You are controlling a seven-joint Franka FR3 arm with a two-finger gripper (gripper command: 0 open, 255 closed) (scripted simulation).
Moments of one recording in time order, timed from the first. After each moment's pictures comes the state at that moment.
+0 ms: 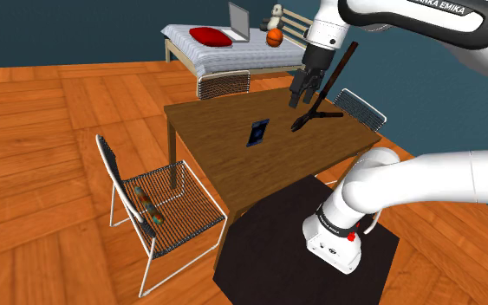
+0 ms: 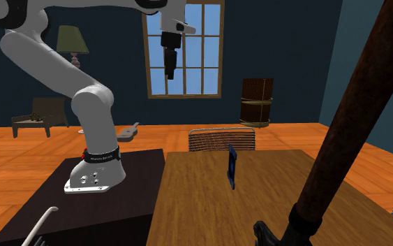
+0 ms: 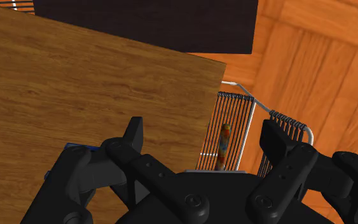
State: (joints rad) arm 0.02 -0.81 -0.07 -2.39 0.10 1.50 -0.04
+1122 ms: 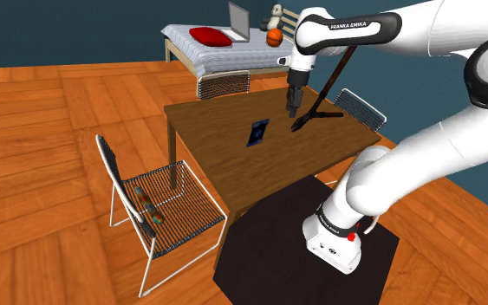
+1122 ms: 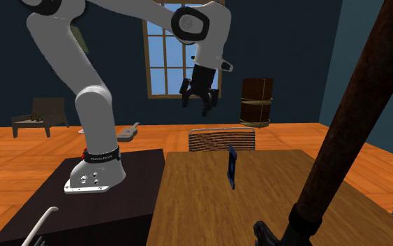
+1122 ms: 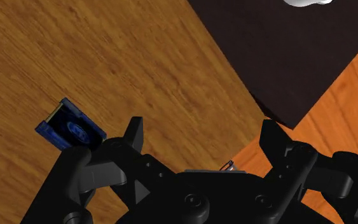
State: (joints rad) arm 0.14 -0.40 -0.44 -2.35 -0.10 1.73 -0.89
